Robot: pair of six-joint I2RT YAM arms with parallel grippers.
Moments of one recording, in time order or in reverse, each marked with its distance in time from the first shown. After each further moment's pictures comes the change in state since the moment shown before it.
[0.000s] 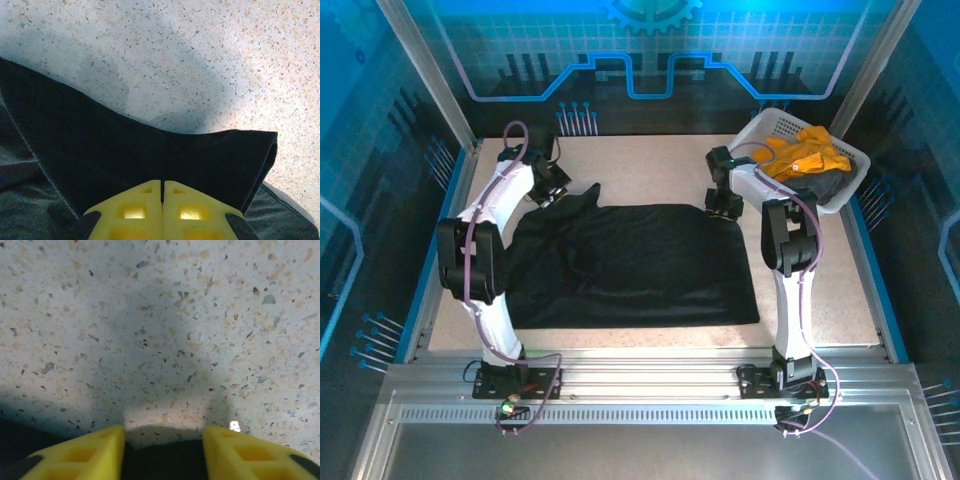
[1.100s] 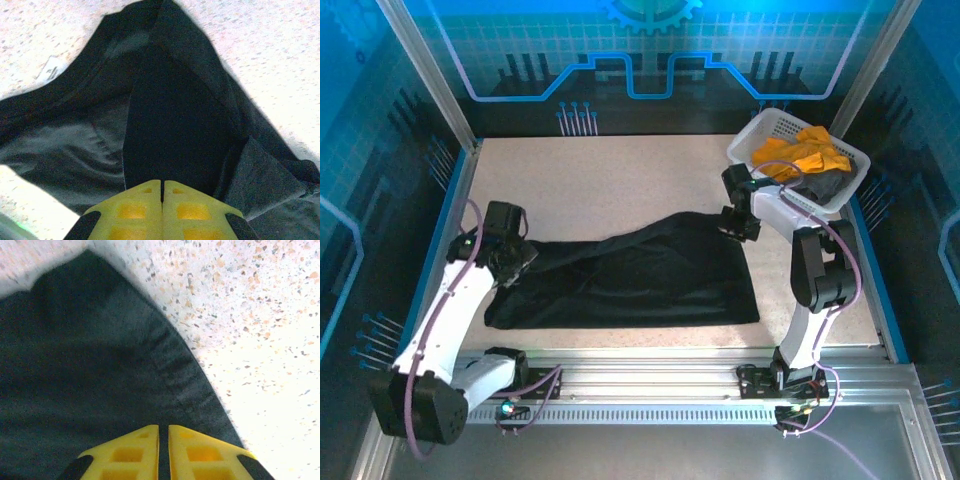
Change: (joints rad) left arm -0.002 -0.862 -0.705 -0.179 -0.175 -0.088; right arm -0.007 -0.403 -0.426 0.049 -0.047 0.169
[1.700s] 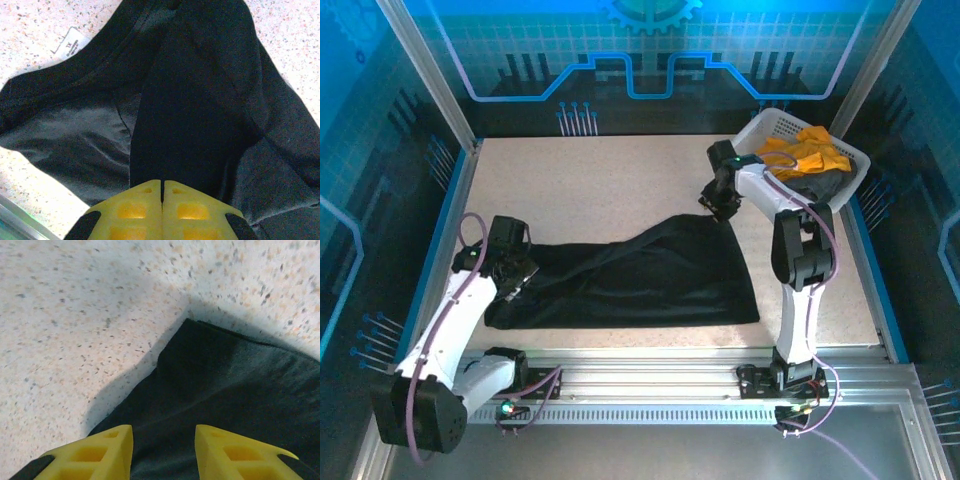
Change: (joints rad) left arm -0.003 -0.013 -0.104 0.035 -0.001 -0.025; right arm 0.038 0.237 0.335 -0.048 -0.111 0.500
